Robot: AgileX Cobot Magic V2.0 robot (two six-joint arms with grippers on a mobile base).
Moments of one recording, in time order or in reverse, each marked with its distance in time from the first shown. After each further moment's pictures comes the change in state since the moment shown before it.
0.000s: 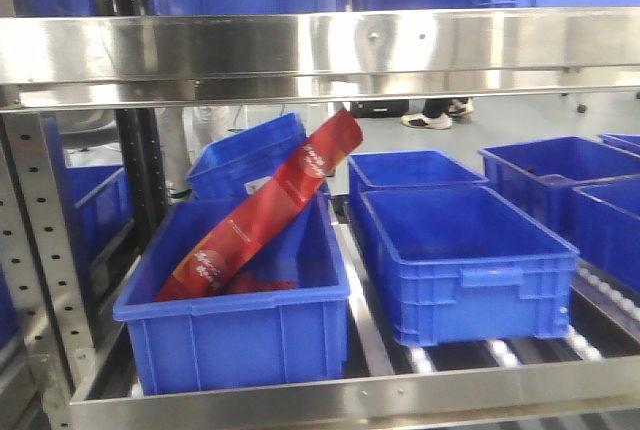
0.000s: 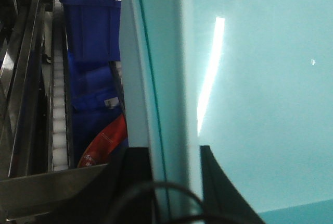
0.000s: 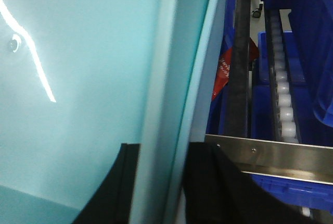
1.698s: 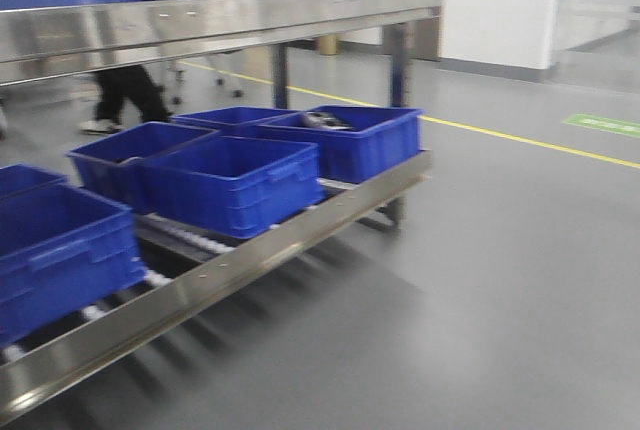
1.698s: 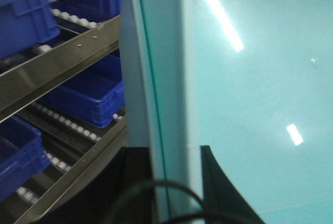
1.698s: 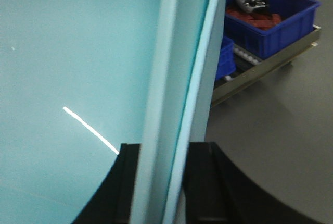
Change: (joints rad) left arm 0.000 0.000 0.000 -0.004 0.000 0.000; right arm 0.000 0.000 0.000 0.000 0.004 0.000
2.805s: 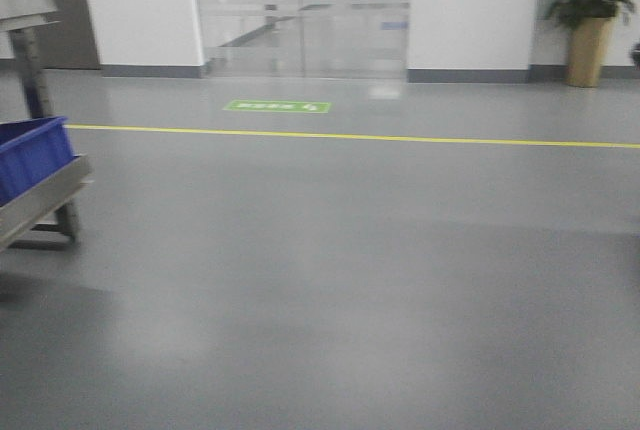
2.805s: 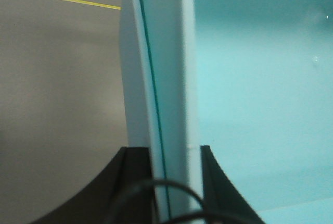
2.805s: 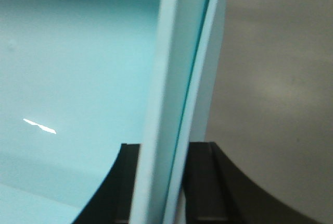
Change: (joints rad) left arm 0.000 0.000 0.000 0.000 0.000 0.000; right arm 0.000 0.000 0.000 0.000 0.002 0.000
